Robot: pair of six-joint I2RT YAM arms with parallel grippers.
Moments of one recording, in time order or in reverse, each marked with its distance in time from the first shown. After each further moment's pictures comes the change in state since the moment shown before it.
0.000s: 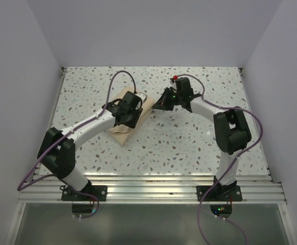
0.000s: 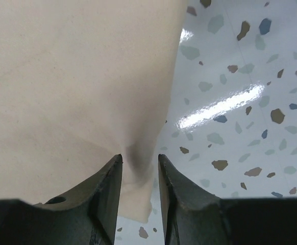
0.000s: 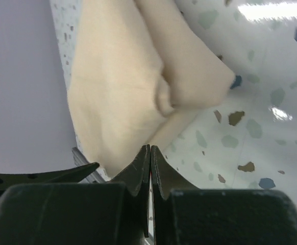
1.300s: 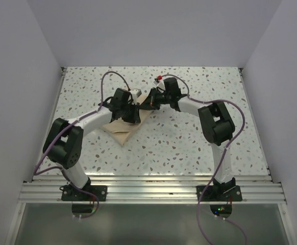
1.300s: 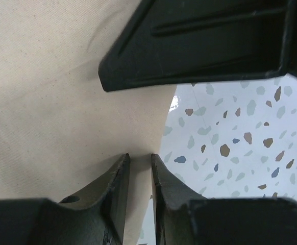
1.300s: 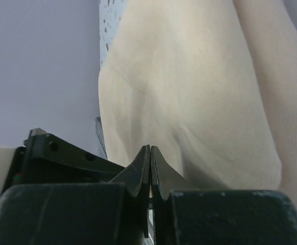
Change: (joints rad) left arm 0.170 0.127 -0.042 0.280 0.418 -0.106; right arm 0.069 0.229 0.166 0.203 -0.230 0.053
